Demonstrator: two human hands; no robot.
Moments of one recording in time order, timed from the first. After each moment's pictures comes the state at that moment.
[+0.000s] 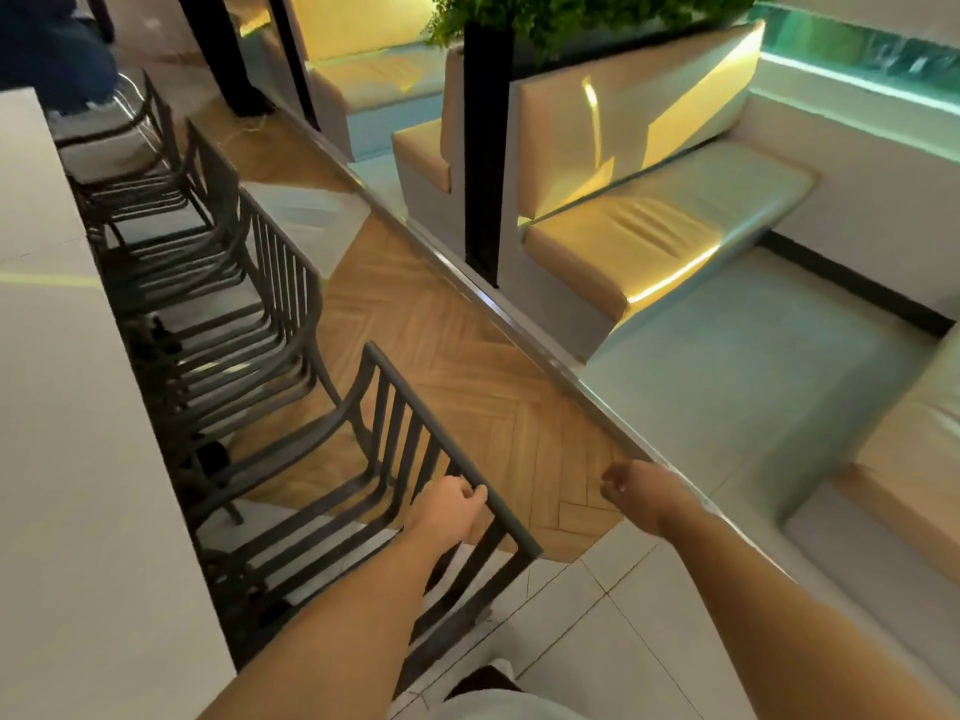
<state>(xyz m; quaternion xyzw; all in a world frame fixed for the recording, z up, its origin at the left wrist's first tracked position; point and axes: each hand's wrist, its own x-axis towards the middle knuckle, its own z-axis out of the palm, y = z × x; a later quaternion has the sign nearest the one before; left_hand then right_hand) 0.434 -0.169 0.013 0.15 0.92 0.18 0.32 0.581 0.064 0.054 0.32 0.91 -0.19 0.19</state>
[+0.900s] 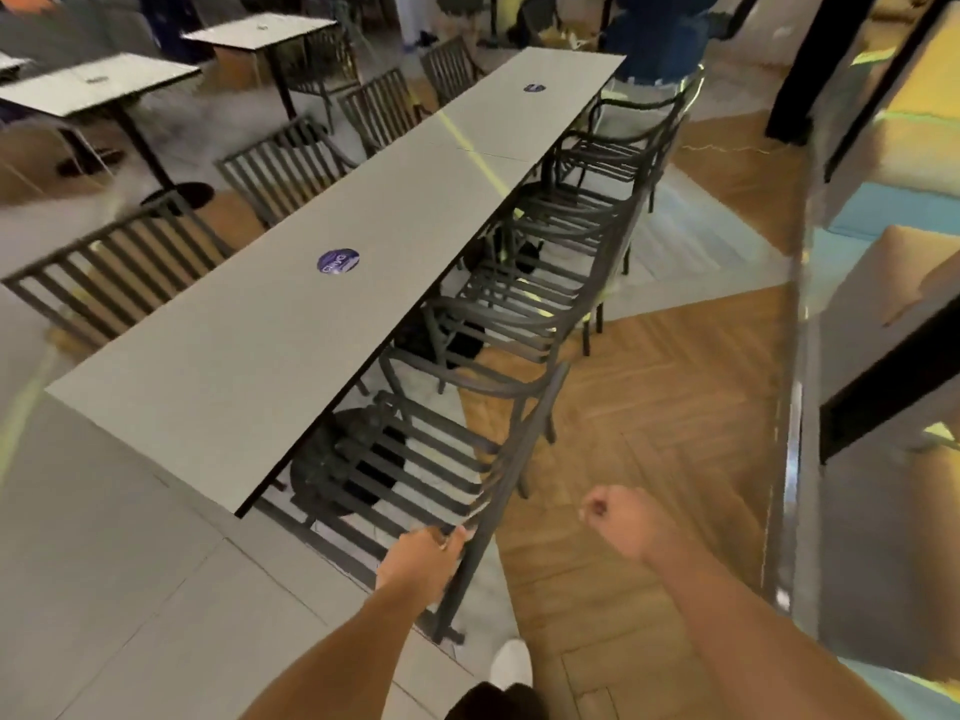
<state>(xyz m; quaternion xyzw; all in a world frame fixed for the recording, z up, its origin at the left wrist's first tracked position) 0.498 -0.075 -0.011 -0.39 0.84 0.30 0.20 0.309 0.148 0.029 -0.23 0.91 -0.14 0.31</state>
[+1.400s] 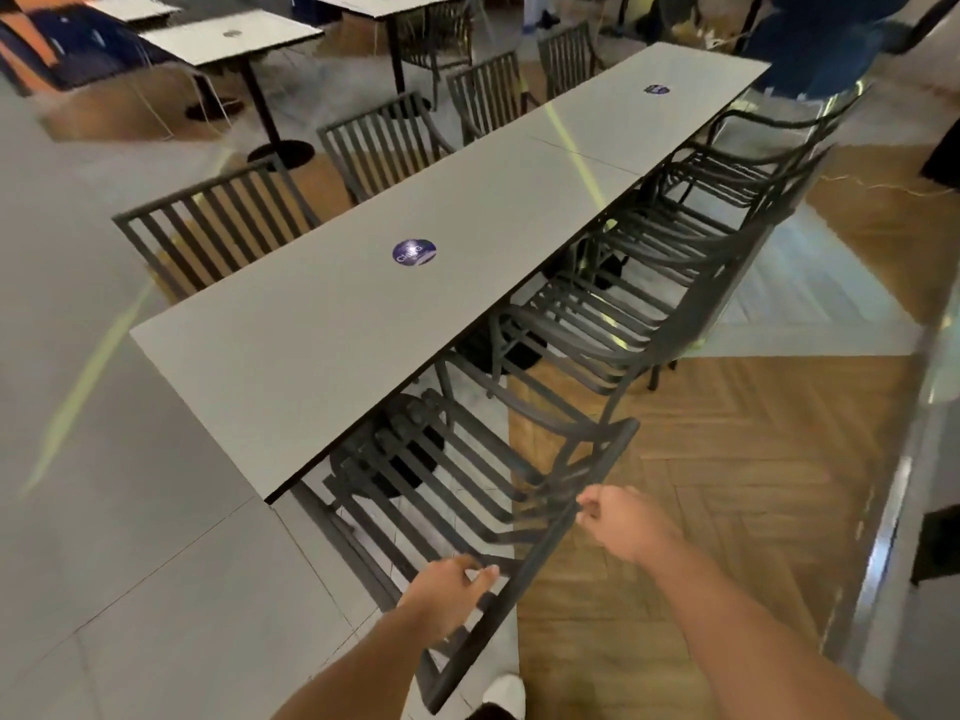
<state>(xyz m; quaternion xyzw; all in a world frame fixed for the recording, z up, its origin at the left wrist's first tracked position) 0.463 -0.103 -0.034 -0.40 0.78 0.43 0.22 0.228 0.036 0.021 -0.36 0.89 -0.08 0.28</state>
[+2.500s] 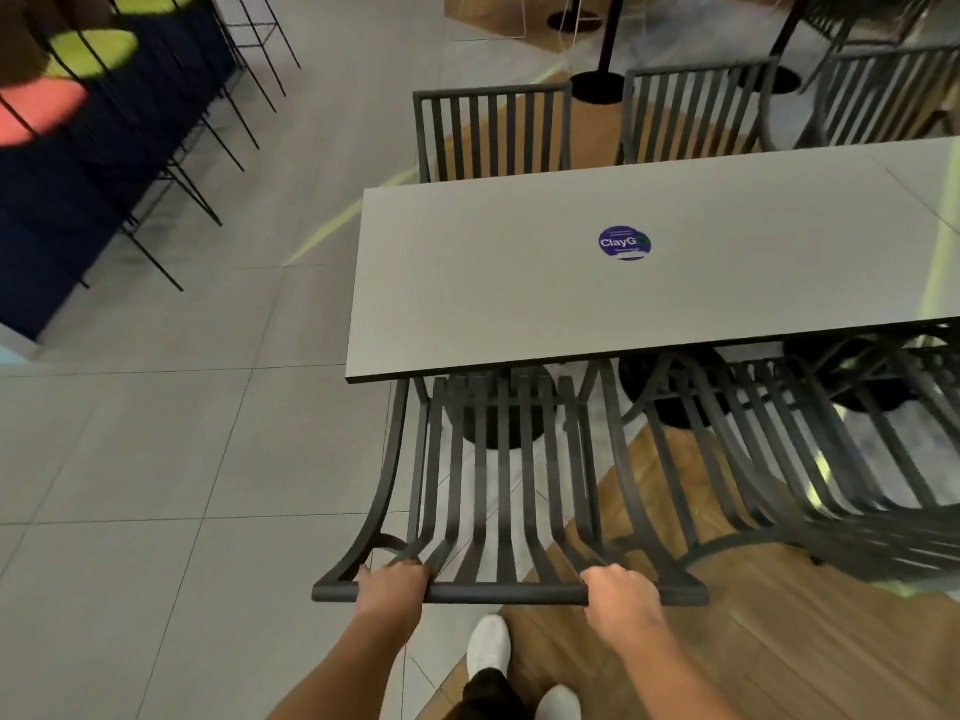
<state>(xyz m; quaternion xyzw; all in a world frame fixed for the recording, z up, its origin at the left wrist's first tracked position) 0.406 -0.052 -0.074 -0.64 0.68 0.19 0.30 0.119 -0.041 -0.061 -0.67 0.68 0.21 0.22</state>
